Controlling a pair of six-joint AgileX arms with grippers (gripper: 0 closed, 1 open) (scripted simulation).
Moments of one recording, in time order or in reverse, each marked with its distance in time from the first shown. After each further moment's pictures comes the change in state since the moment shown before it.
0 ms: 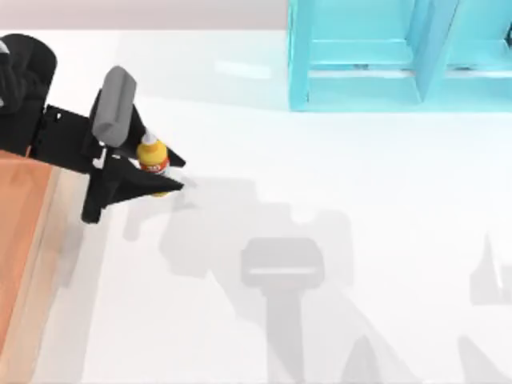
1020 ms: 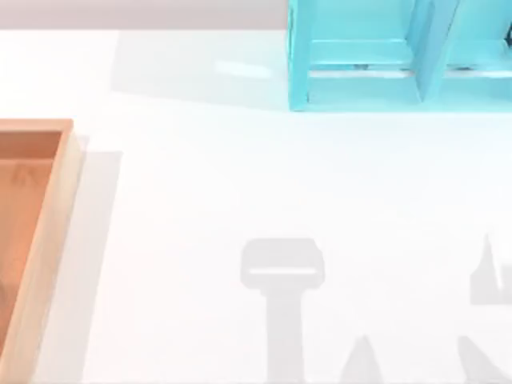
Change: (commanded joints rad) left arm 0.924 -0.158 -0.136 -0.294 0.000 0.371; right arm 0.000 0.000 0.000 0.000 0.000 0.000
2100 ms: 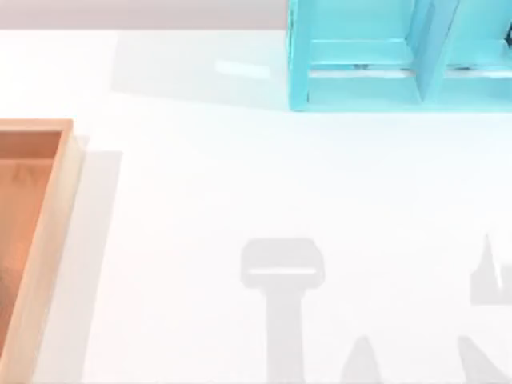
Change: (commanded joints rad) left arm -0.074 -0.001 -0.144 0.323 0.013 -0.241; right arm 0.000 0.000 0.000 0.000 0.000 0.000
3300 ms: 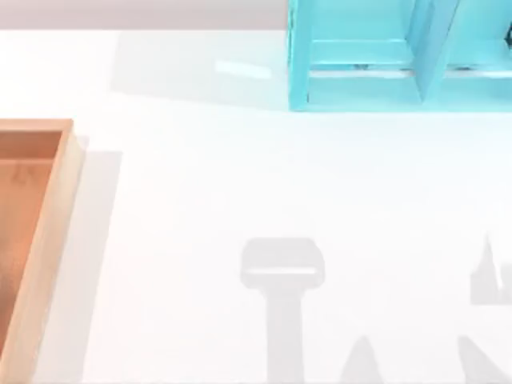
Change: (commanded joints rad) left arm -0.046 0.002 -0.050 0.138 0.003 -0.097; right arm 0.000 0.000 0.000 0.000 0.000 0.000
